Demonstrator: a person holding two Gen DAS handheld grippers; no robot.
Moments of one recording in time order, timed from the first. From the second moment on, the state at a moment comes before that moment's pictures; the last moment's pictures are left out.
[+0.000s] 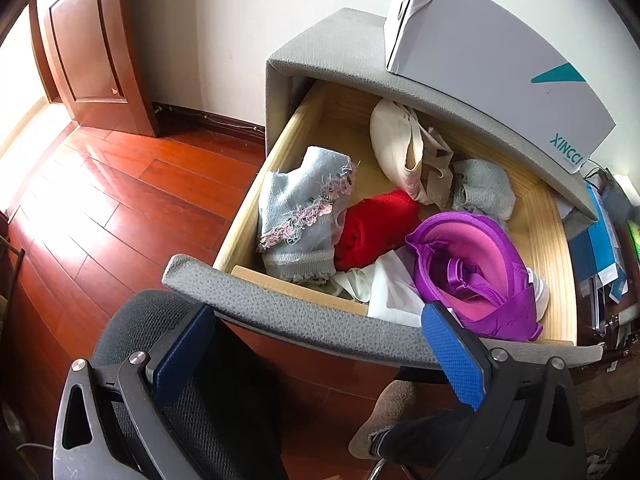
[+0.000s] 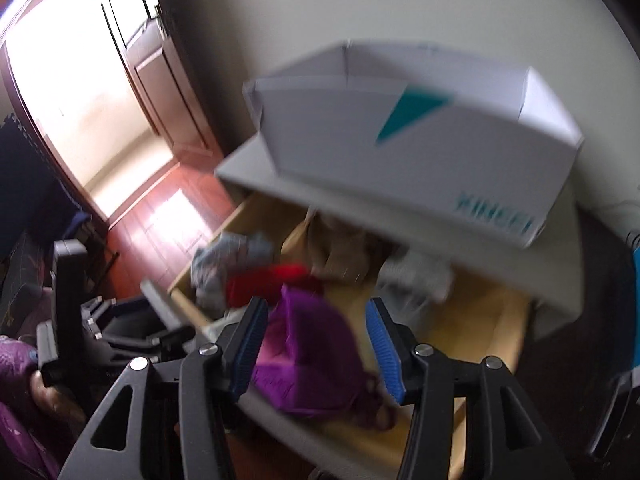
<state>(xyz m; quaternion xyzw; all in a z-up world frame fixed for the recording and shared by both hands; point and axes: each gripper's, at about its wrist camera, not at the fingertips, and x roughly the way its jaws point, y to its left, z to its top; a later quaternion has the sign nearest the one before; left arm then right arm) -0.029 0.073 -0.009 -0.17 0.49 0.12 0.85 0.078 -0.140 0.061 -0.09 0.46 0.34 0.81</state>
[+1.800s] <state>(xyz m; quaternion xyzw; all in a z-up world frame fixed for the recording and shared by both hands) -0.029 0.066 -0.006 -0.13 0.48 0.12 0.86 0.232 -0.094 0.313 -0.16 0.29 0.24 0.92</state>
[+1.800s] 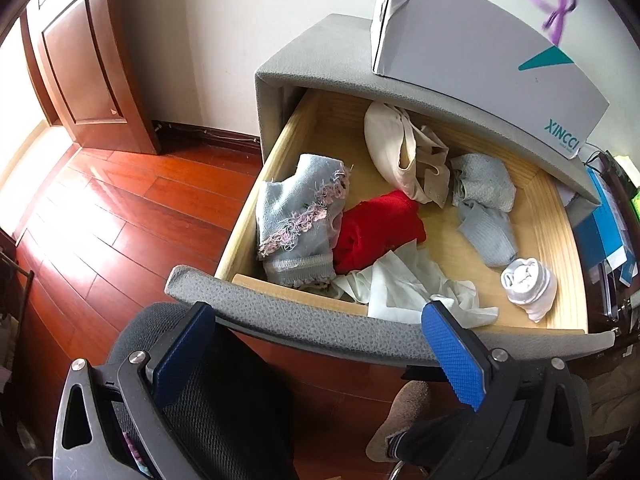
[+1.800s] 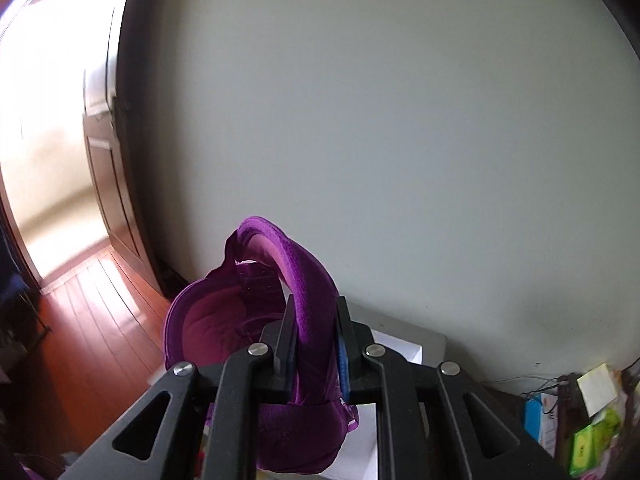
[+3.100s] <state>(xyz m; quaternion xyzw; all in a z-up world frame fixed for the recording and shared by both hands) -0.028 0.066 -0.005 -0.11 0.47 0.12 0.87 0.053 -0.198 0.099 -0.17 0.34 0.28 0.88</state>
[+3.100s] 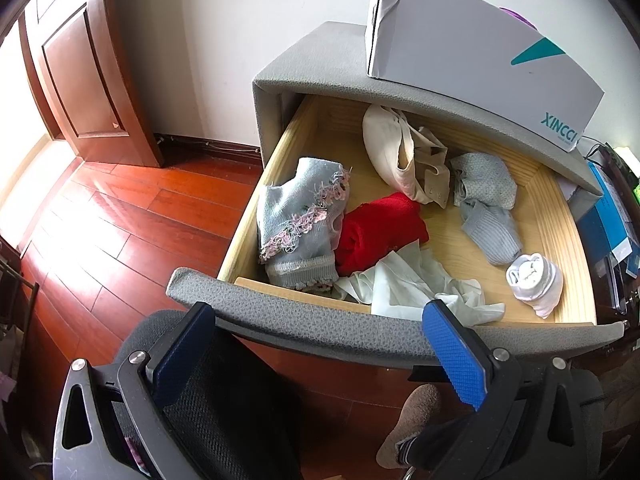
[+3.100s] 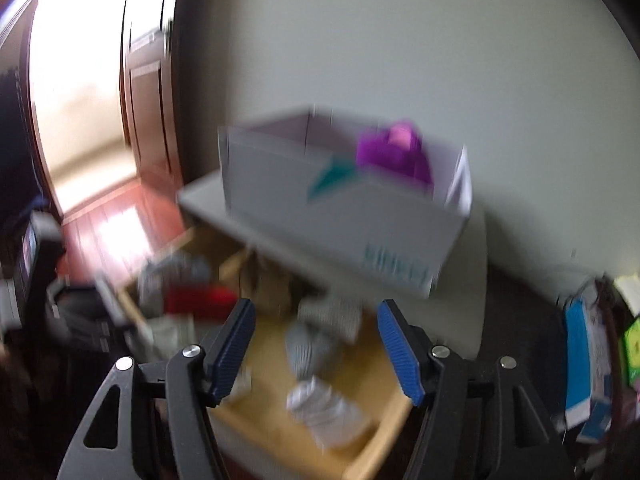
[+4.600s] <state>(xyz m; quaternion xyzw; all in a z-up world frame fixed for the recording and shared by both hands) -0.029 0.057 -0.006 -0.08 0.45 0.12 0.88 0.122 -0.161 -0.084 -0.35 0.61 0.35 0.61</state>
